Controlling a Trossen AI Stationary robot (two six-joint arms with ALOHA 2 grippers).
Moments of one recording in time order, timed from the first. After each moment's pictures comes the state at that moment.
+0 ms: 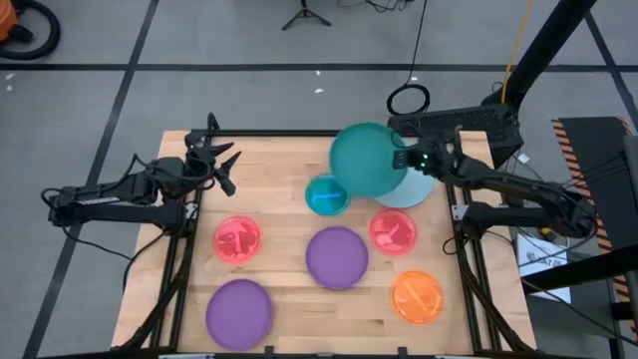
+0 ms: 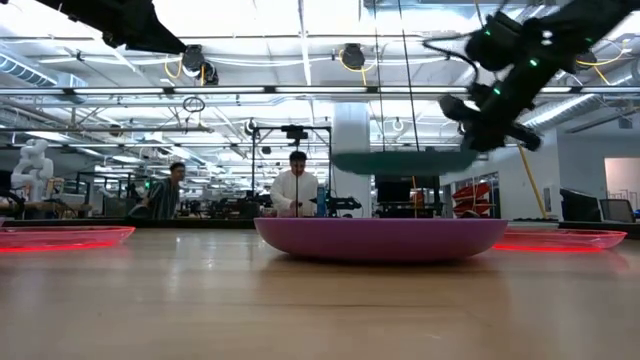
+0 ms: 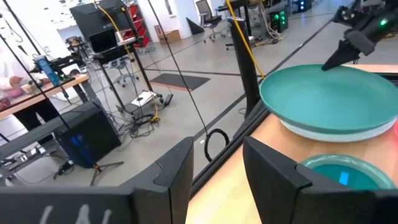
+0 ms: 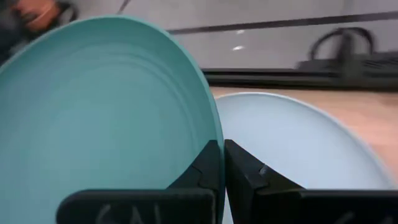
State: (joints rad) left arm 0.12 0.54 0.62 -0.23 -0.63 0.17; right arm -0.61 0.97 0.52 -0.26 0.38 0.72
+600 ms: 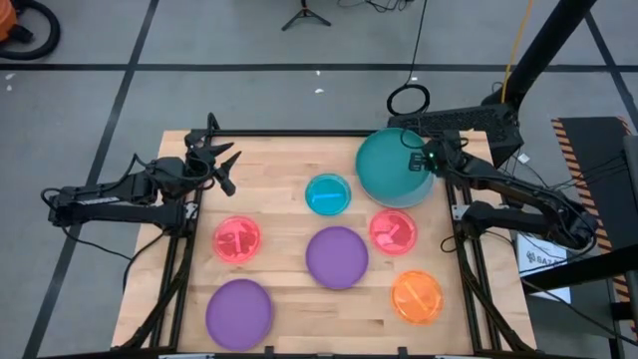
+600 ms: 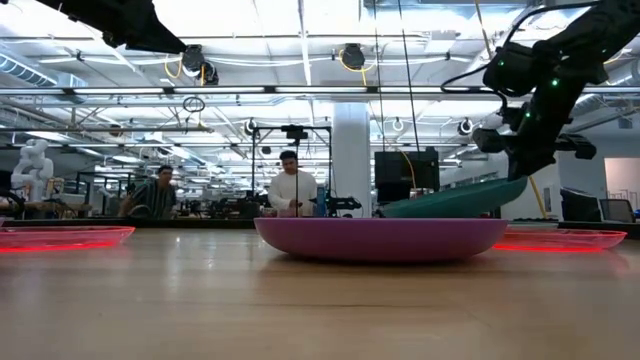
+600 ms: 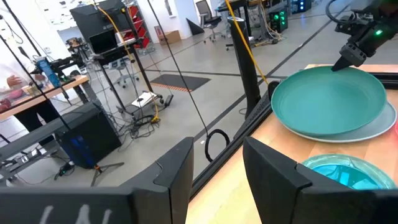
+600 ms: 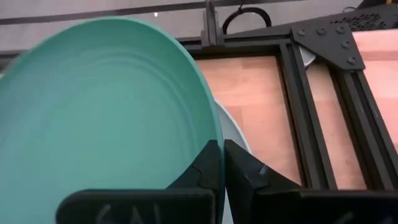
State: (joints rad) left arm 0.12 0.54 0.62 -0.23 -0.63 0.17; right arm -0.77 0.92 0.46 -0.49 0.47 0.71
